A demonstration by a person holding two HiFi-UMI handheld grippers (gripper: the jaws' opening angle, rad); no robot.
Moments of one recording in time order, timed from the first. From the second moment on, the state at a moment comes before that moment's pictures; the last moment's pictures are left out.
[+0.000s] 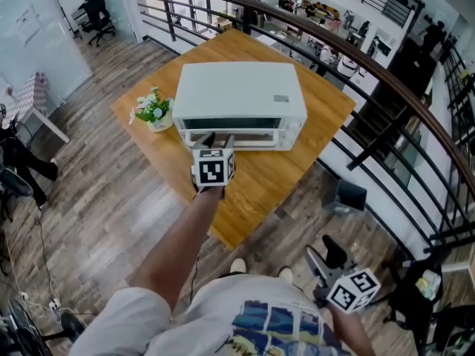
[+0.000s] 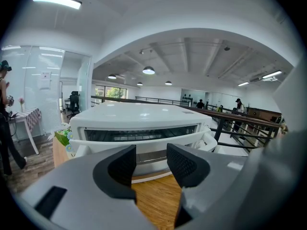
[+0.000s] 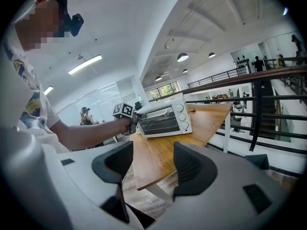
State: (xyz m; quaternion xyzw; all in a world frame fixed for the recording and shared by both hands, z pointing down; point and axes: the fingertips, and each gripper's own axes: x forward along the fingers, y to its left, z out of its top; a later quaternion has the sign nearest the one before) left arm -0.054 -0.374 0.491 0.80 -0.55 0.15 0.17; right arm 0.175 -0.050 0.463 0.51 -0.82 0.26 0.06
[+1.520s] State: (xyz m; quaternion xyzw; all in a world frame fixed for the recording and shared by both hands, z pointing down) left arm -0.055 -0.336 0.512 0.81 -0.54 0.16 0.18; right arm 0.164 -0.045 0.467 0.51 -0.82 0.26 0.06
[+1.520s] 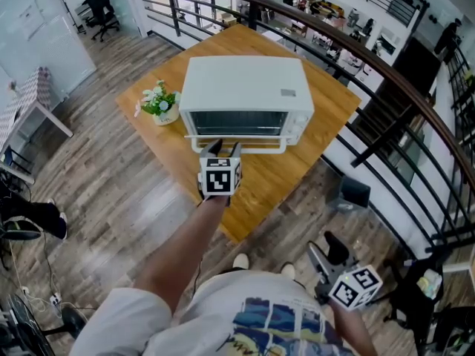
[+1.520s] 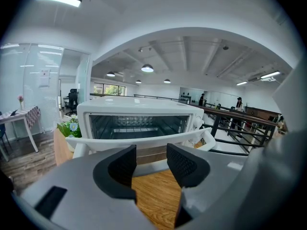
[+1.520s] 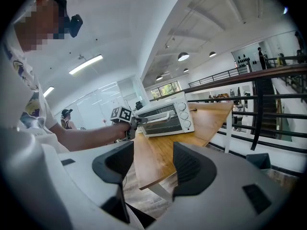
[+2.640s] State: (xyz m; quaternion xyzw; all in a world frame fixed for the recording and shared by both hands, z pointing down) left arm -0.056 -0.308 0.535 0.81 -0.54 0.17 0.19; right arm 0.156 -0.046 0.467 0.50 -0.82 0.26 0.06
